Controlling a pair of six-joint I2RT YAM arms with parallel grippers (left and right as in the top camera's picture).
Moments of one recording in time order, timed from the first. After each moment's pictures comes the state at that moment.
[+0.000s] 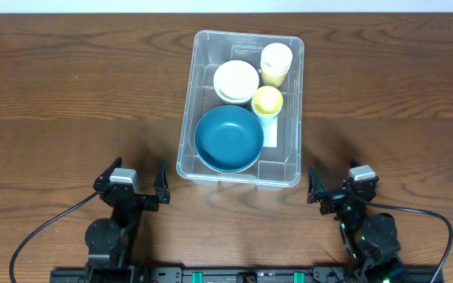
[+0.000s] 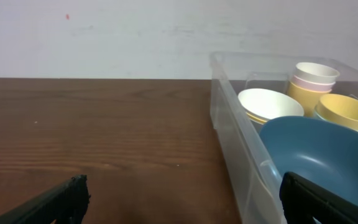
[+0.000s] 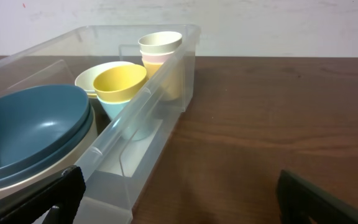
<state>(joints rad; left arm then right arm) -0.06 0.01 0.04 -0.14 0.10 -0.08 0.38 0.12 0.01 -0.06 0.14 0.16</state>
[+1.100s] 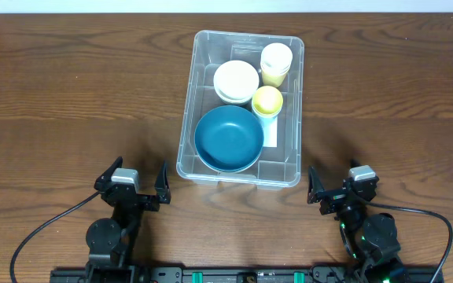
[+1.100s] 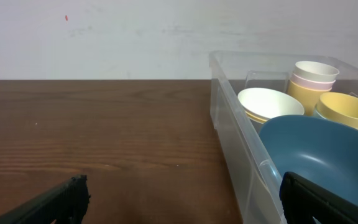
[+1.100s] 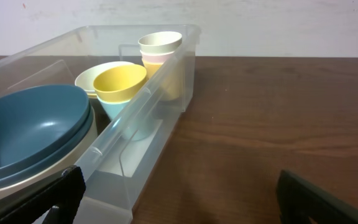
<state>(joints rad) -0.07 0.01 0.04 -0.14 0.09 -0.07 0.38 0.12 0.01 -0.06 0.14 0.16</state>
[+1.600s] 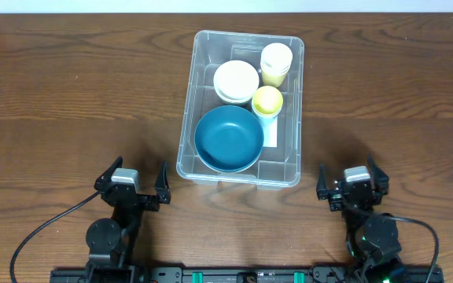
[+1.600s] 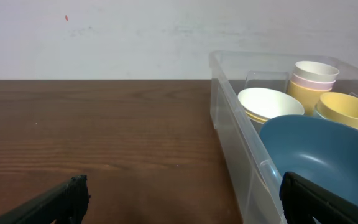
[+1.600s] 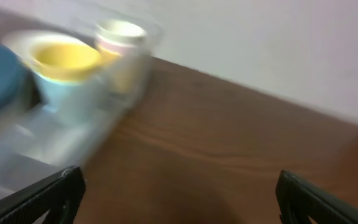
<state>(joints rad) -0.07 0.01 0.04 -0.14 0.09 -0.07 0.38 0.12 0.01 -0.04 0.32 -0.23</state>
